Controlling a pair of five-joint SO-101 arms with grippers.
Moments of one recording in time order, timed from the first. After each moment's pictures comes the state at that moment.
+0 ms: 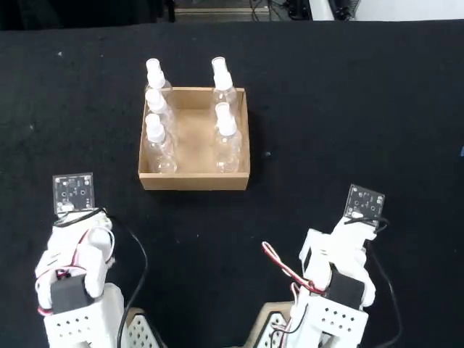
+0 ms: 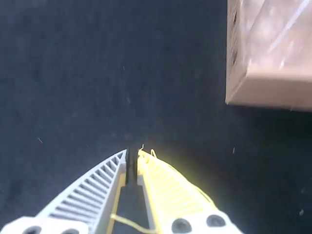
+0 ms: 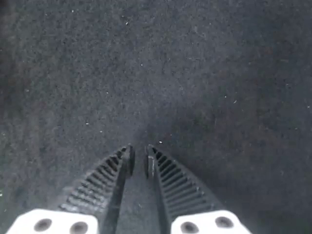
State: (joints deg) left arm -19.2 -104.3 87.7 68.8 -11.8; right arm 20.8 -103.0 96.8 74.0 -3.0
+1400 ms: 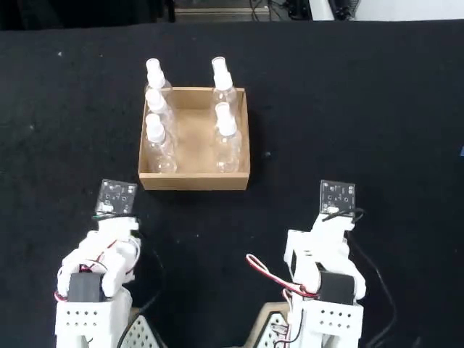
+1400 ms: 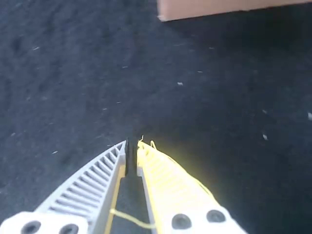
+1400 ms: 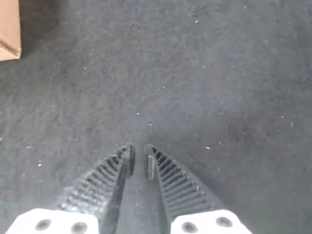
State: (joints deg) left arm -4.9 -104.0 96.1 72.5 -11.8; right arm 8.5 -103.0 96.8 74.3 -2.9
